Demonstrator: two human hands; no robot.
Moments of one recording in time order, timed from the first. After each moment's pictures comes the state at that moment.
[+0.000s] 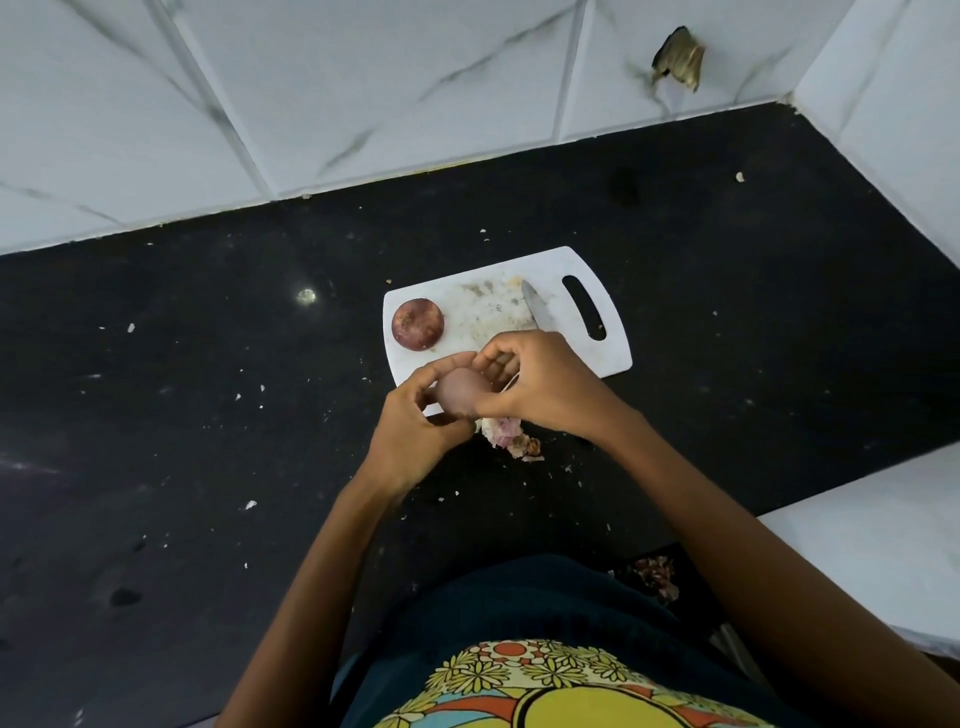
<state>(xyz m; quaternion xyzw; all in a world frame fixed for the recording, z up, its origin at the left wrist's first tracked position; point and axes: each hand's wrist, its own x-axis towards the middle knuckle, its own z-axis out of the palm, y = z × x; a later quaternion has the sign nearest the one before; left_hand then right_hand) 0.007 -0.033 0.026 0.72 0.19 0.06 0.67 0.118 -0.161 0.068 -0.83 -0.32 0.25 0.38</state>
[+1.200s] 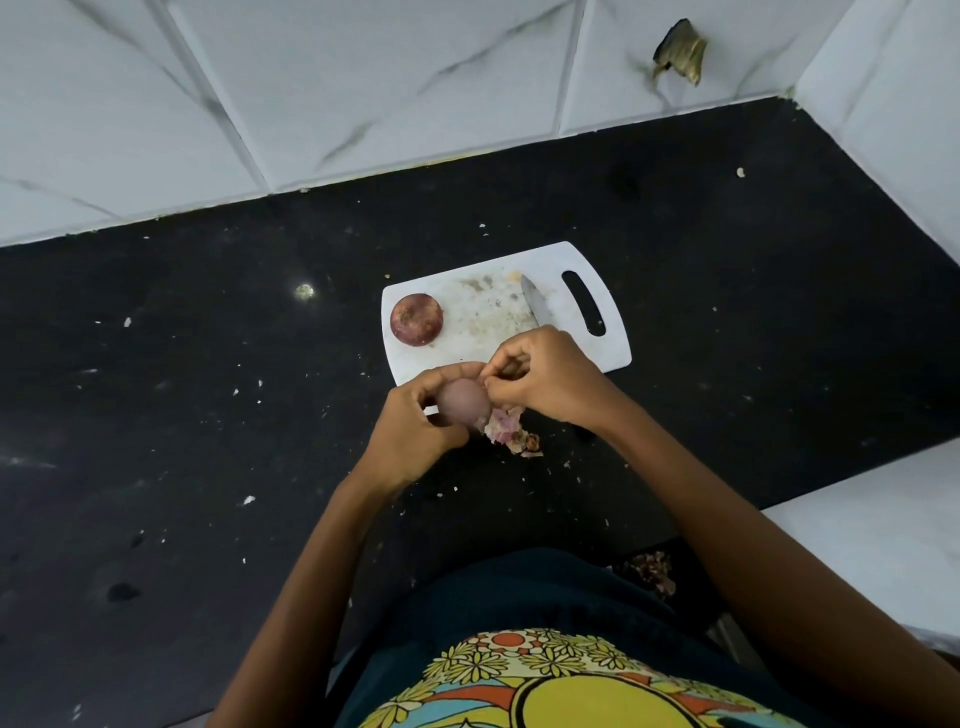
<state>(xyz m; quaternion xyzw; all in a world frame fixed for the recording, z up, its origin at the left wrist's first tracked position) 0.006 -0.030 0.025 0.75 0.19 0.02 0.64 0.124 -0.166 0.063 -0.83 -0.29 0.27 0.39</state>
